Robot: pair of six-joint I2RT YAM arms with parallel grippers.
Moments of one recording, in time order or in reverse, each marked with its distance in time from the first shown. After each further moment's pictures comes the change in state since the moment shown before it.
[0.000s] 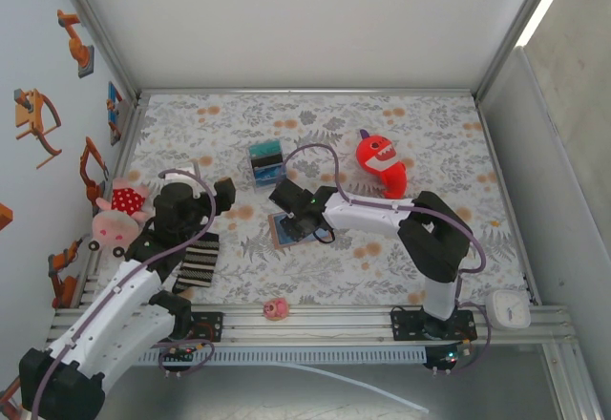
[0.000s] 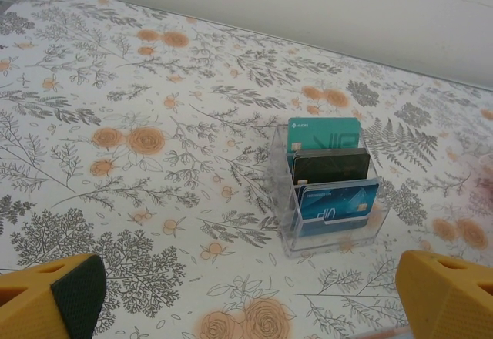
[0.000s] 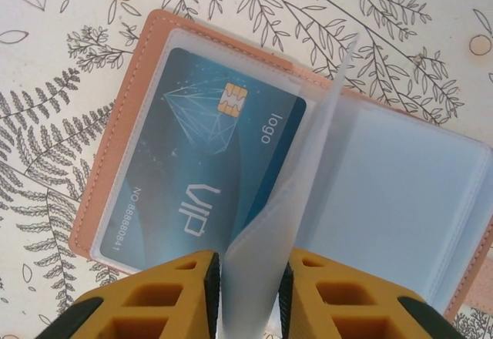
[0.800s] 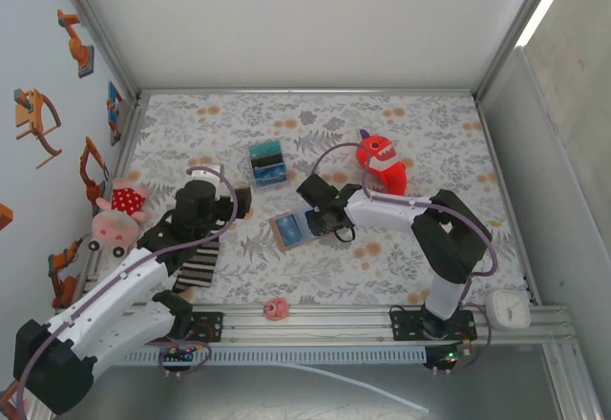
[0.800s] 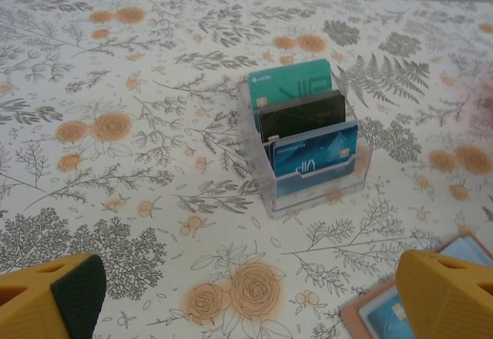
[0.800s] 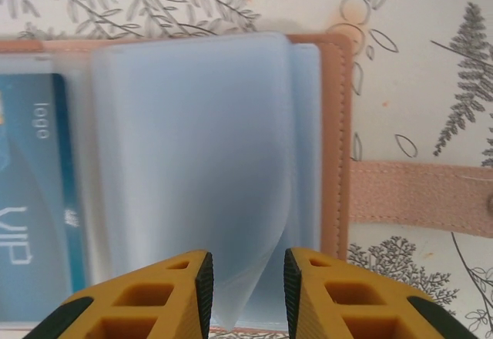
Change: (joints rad) left arm -0.178 0.123 0.066 -0.064 -0.089 0.087; right arm -0.142 -0.089 -0.182 0.064 -0.008 0.142
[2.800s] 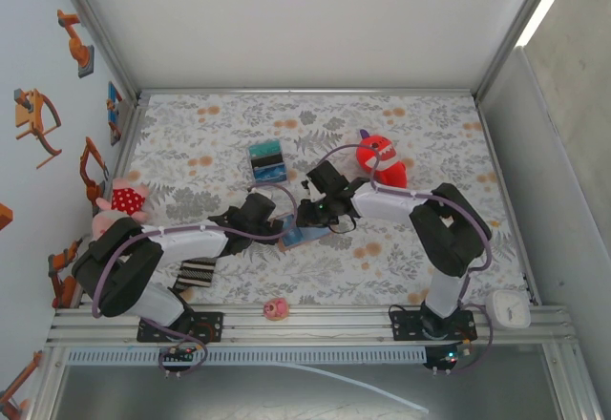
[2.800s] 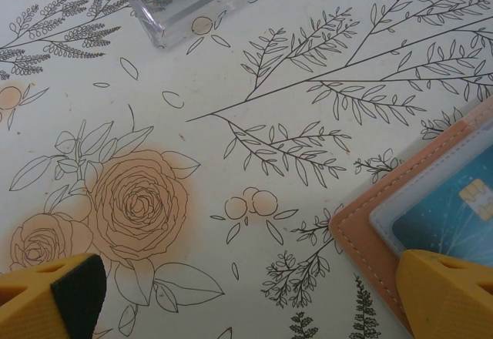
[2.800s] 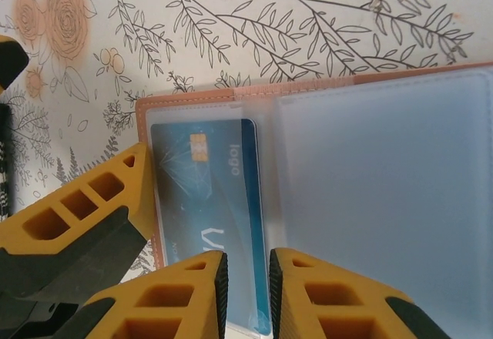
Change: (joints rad) left arm -0.190 0.607 -0.008 0.178 -0.032 -0.030; right arm -0.097 0.038 -0.004 0.200 -0.473 0.126
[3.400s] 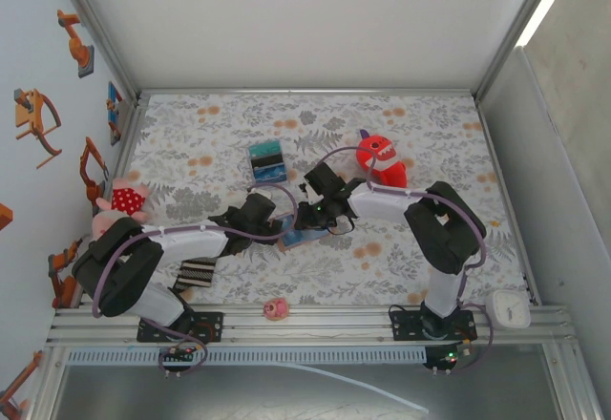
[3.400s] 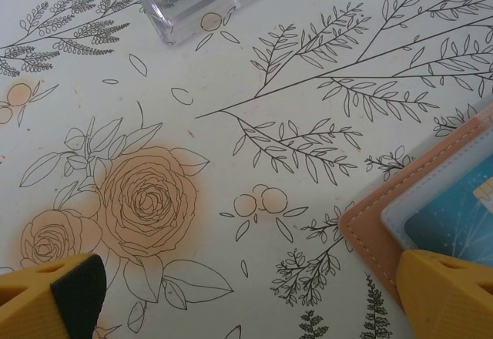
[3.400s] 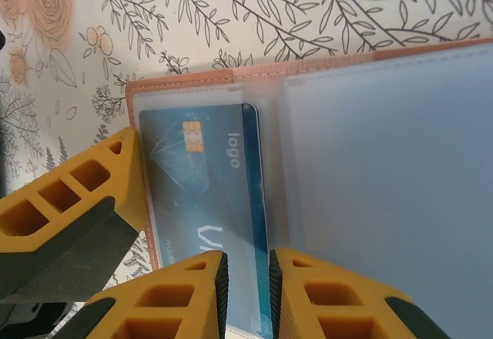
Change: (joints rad) left arm 0.000 0.001 0.000 -0.008 -0.016 0.001; right arm 0.009 0.032 0.011 -0.011 -0.020 0.003
